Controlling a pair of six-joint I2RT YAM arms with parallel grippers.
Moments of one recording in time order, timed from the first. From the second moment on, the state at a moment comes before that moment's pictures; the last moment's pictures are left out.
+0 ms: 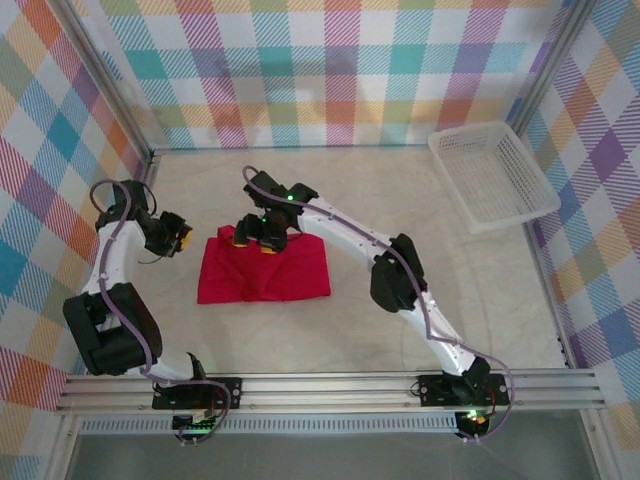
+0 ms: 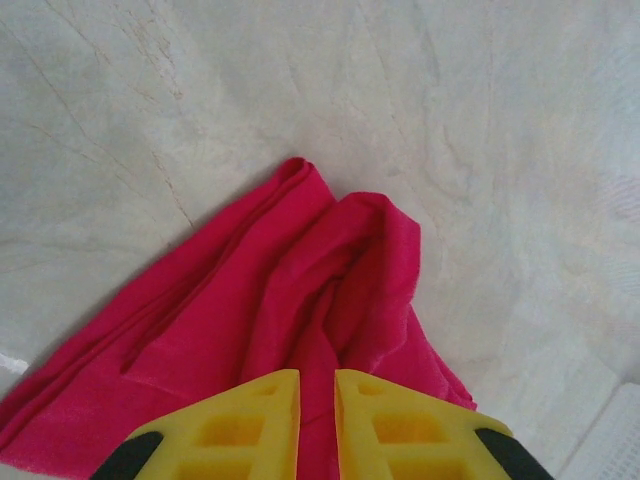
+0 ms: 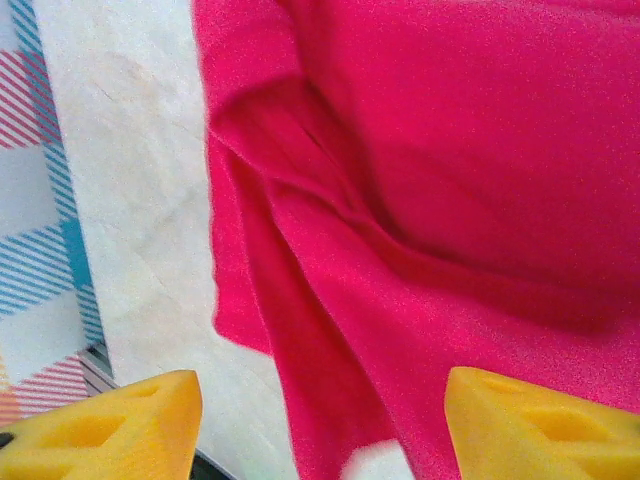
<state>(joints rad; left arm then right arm) 0.32 1.47 1.15 -0.81 0.36 -0.78 0.90 2.40 2.34 -0.98 -0.31 0.91</state>
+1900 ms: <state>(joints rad) -0.54 1.50 1.04 -0.71 0.38 -0.74 0.73 1.57 0.97 -0.51 -0.15 1.07</state>
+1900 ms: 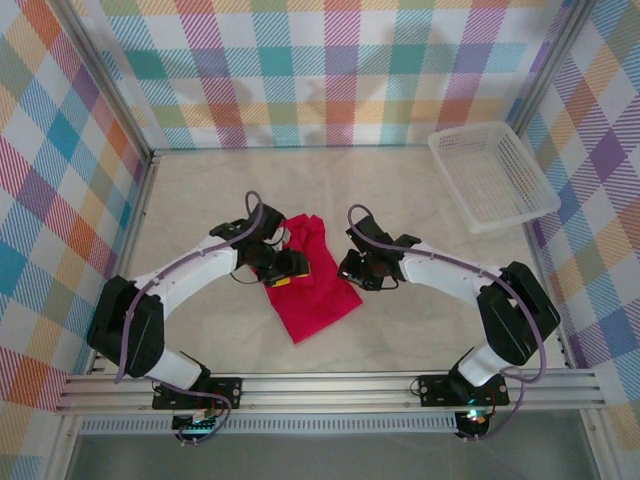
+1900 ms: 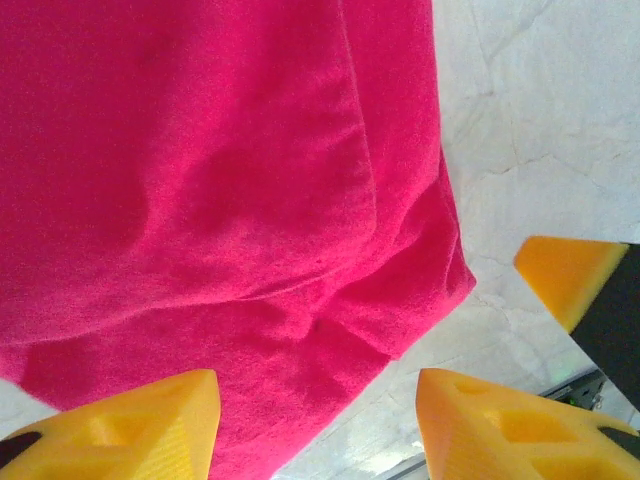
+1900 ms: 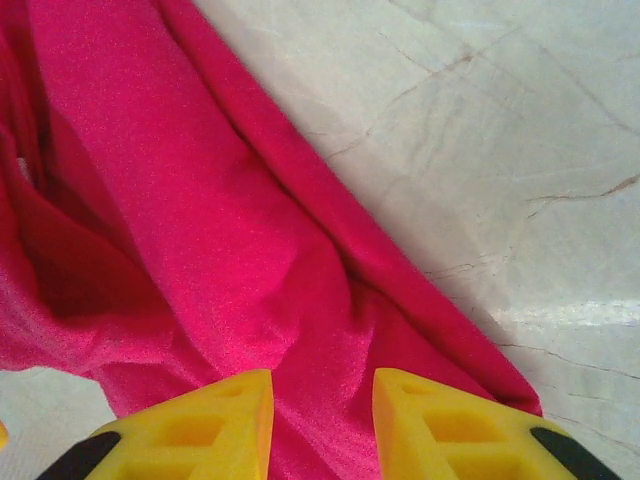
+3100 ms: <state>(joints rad) -0.14 1.63 1.17 -0.79 0.27 -0.71 0.81 1.74 1.14 -0.52 -0.13 1.04</state>
